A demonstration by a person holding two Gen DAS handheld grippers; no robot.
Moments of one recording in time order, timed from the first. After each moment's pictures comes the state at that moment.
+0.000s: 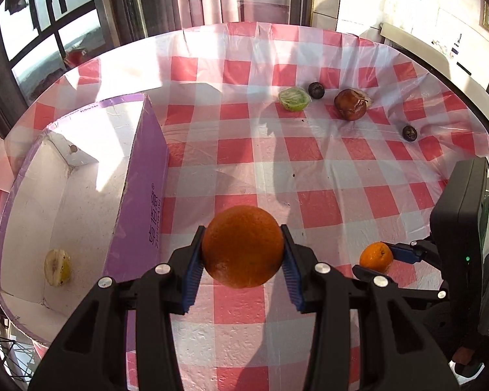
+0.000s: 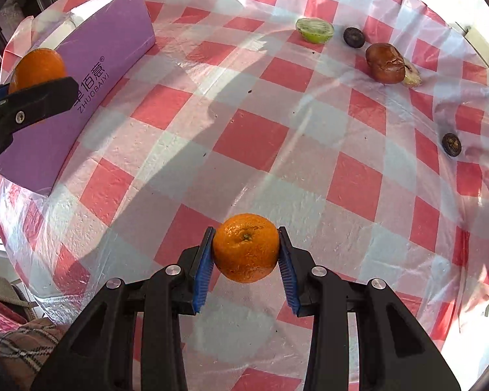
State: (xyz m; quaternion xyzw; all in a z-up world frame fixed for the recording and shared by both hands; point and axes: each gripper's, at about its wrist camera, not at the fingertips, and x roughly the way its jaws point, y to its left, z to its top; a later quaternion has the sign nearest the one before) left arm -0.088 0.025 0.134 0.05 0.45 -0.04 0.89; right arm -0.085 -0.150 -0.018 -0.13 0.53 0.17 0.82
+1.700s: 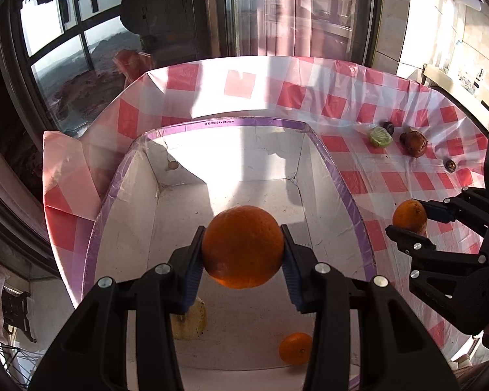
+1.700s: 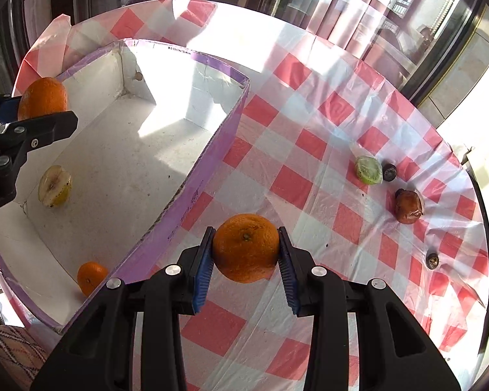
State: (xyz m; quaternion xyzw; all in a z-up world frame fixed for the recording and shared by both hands) left arm -0.060 0.227 0.164 0.04 0.42 -0.02 0.91; right arm -0.060 0.040 0.065 -0.21 0.42 0.14 0.87
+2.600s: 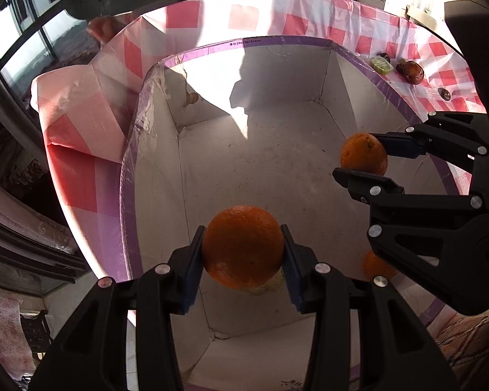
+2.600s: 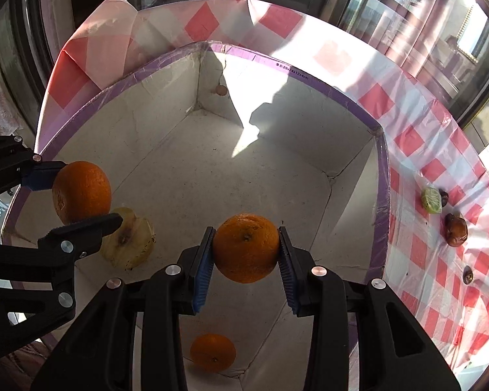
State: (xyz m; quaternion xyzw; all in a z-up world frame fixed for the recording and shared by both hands) left arm -0.071 0.308 0.112 0.10 0.51 -0.09 0.85; right arm -0.066 0.172 0.044 -0.19 0.44 0.18 0.86
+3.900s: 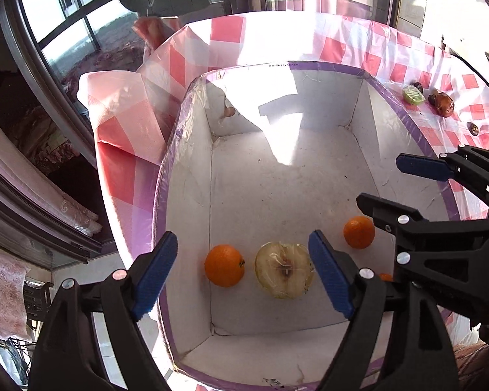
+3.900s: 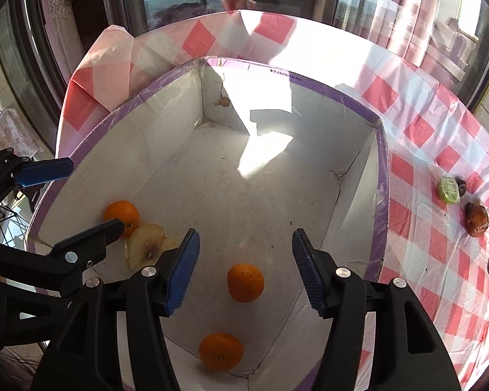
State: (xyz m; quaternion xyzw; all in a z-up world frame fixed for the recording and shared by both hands) left arm -0.077 0.298 0.141 0.07 0.47 0.01 0.88; right arm -0.067 0.124 0.070 -0.11 0.40 0.23 0.88
